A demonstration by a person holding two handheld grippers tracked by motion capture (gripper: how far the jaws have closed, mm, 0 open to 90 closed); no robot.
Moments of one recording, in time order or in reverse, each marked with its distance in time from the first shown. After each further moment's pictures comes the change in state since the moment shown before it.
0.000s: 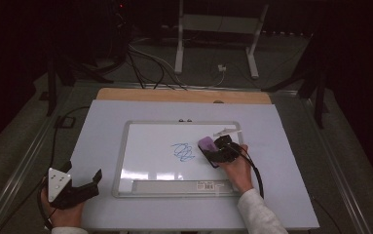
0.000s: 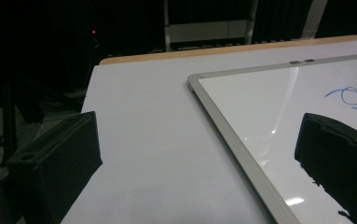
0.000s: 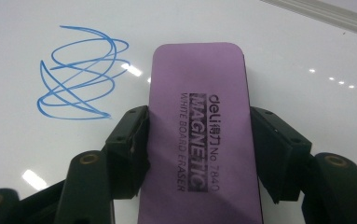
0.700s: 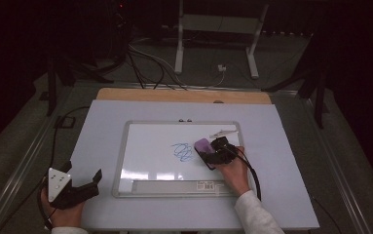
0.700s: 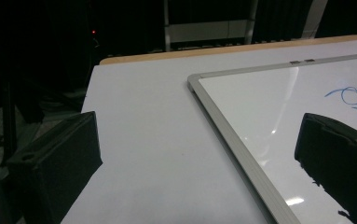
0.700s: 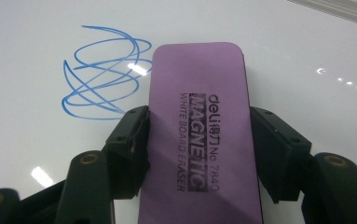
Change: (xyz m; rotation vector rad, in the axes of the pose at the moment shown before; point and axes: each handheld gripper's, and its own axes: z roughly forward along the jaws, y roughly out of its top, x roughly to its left) left arm 0.000 0.000 0.000 0.001 -0.001 0.001; right arm 0.012 0.001 0.001 0.003 0.024 -0.001
